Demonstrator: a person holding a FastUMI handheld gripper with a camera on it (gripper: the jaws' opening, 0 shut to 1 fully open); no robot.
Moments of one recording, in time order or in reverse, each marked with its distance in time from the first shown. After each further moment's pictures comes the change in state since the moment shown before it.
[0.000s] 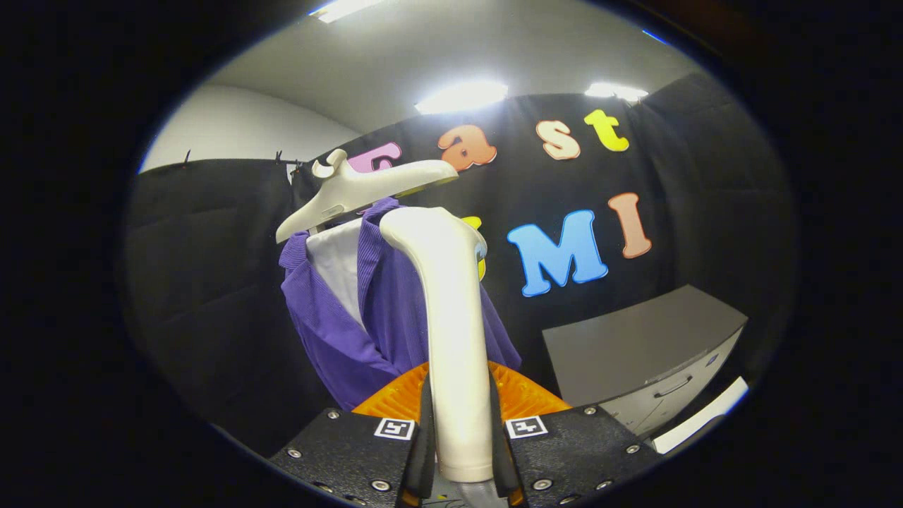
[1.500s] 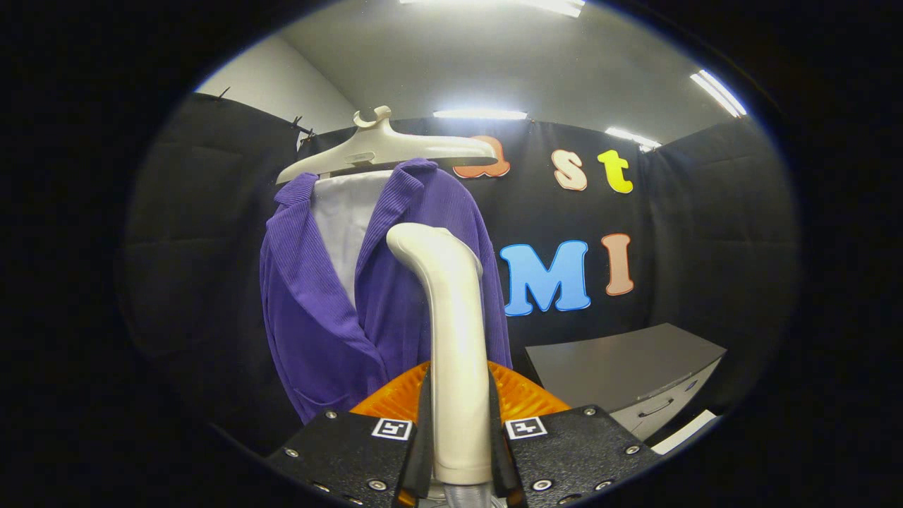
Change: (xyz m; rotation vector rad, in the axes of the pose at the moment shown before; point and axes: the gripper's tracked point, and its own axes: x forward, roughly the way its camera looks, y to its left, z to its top) arm 0.038 0.022 -0.065 -0.151 -0.048 -0.099
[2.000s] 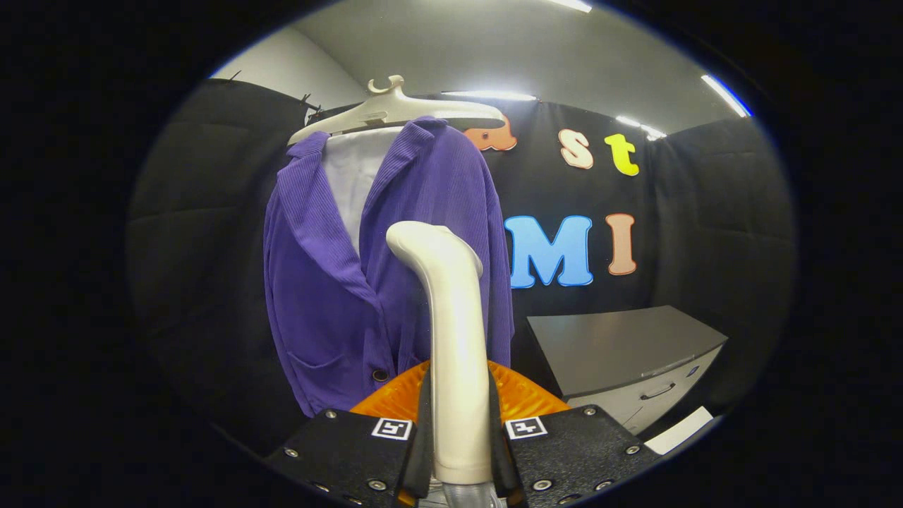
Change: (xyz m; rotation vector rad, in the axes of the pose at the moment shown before) arm -0.019 0.003 -0.066 -0.032 0.100 0.016
